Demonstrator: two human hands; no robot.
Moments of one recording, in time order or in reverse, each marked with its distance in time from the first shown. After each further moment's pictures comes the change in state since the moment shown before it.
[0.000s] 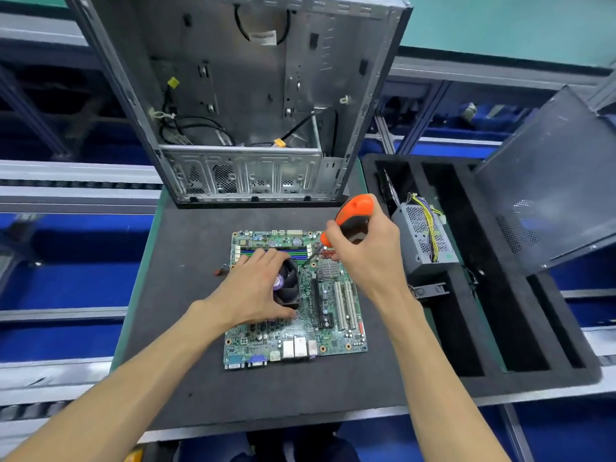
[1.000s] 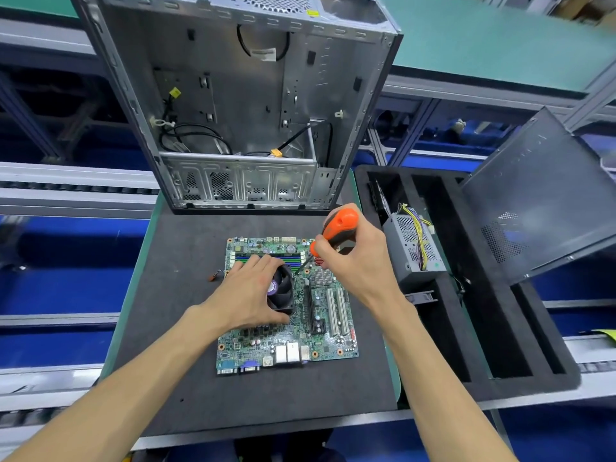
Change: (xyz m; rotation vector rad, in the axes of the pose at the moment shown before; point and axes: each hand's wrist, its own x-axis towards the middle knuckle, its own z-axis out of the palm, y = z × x) left_hand 0.000 -0.001 0.002 -0.051 -0.015 -0.014; right_hand -0.001 -0.012 -0.006 0.016 -0.134 -0.055
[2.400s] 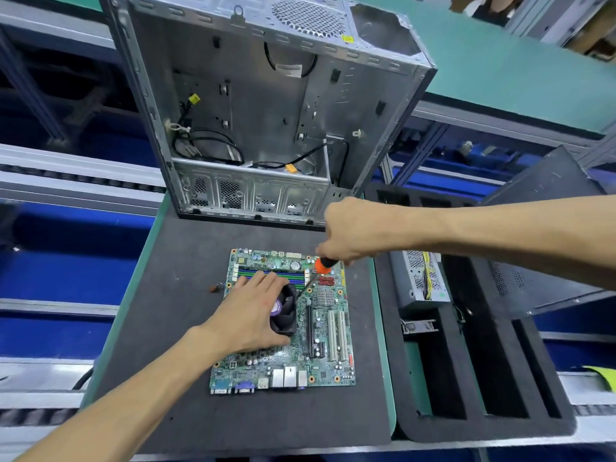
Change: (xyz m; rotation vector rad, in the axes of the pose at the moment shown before) left_hand -0.002 0.002 0.005 0.037 0.046 0.000; right_hand 0.108 -0.072 -0.003 -1.081 -0.954 0.029
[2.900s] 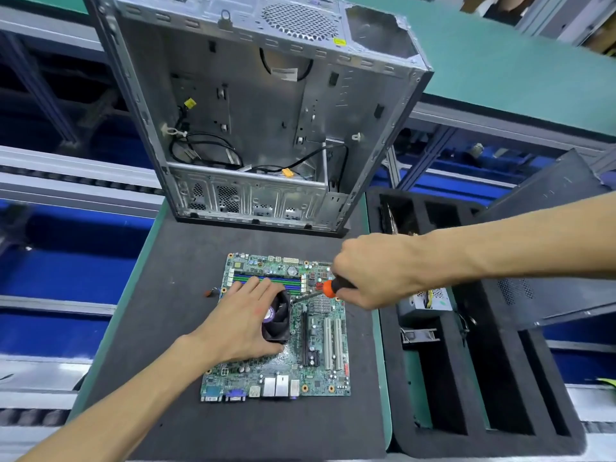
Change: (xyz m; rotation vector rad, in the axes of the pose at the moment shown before) left_hand -0.002 0.005 -0.005 0.009 0.007 -0.005; right_hand -0.029 0.026 0.021 -0.346 -0.039 -0.379
